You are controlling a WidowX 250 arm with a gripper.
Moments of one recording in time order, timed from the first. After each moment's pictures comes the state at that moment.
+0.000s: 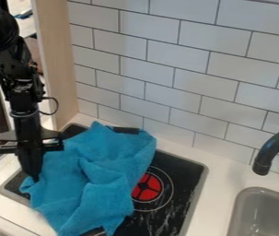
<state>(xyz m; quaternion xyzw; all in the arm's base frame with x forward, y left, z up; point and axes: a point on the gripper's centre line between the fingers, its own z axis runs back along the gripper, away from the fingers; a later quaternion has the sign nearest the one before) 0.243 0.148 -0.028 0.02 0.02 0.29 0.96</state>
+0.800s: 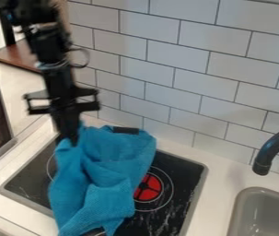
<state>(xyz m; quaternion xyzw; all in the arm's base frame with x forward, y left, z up) 0.274 0.075 0.055 -0.05 -0.03 0.20 0.98</state>
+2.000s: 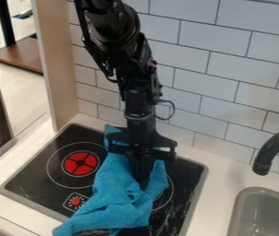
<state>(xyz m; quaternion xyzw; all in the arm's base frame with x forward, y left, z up) 0.295 -0.027 -0.008 -0.06 -0.01 0.07 1.00</state>
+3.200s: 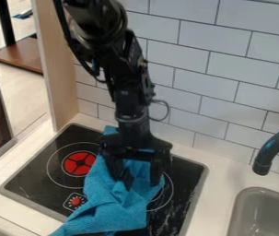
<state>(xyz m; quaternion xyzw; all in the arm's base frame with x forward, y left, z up) 0.273 -0.026 0.008 -0.06 -0.03 0.08 0.99</state>
